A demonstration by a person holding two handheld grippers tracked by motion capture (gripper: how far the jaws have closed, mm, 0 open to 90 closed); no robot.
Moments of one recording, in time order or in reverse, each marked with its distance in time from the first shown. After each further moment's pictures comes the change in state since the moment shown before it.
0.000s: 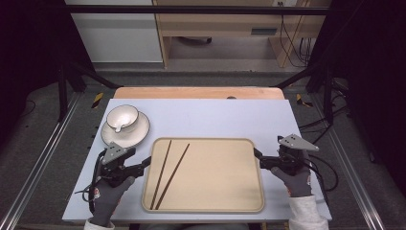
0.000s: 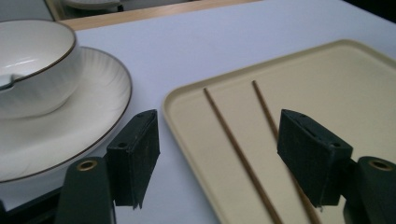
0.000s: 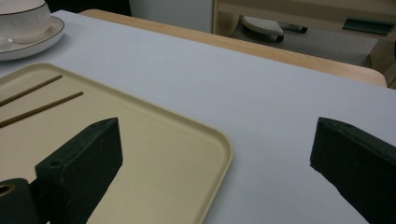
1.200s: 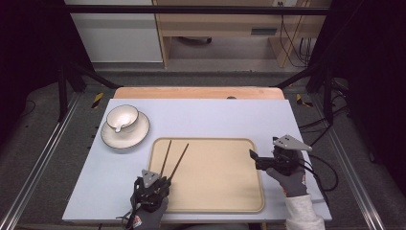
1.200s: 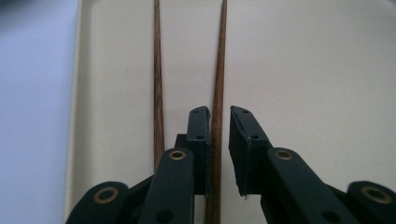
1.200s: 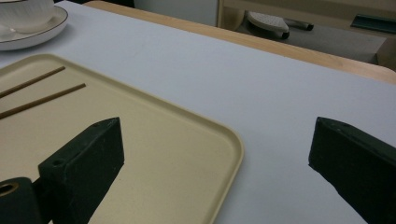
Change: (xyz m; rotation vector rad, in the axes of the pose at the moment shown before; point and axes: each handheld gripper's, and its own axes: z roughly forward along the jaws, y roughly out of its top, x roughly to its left) left arm -0.101 -0.048 0.034 0.128 0.130 -0.174; right arm 0.007 -0.003 0.009 0.018 0.014 -0.022
